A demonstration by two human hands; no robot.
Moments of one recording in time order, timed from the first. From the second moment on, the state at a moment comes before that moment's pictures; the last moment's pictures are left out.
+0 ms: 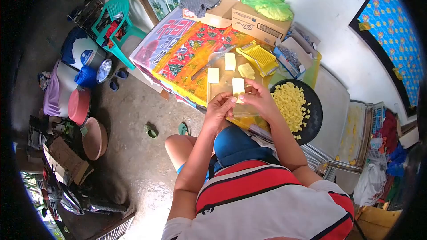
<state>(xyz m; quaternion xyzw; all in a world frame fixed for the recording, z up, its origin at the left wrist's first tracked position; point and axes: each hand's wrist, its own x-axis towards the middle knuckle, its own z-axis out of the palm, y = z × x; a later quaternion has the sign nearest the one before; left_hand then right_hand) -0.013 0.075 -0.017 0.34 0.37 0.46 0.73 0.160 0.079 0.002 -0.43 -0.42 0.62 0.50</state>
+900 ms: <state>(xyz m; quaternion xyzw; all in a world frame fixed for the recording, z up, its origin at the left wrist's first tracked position) -0.011 0.064 -0.007 0.28 0.30 0.45 0.79 0.169 0.061 0.012 -0.40 -0.42 0.67 0.47</state>
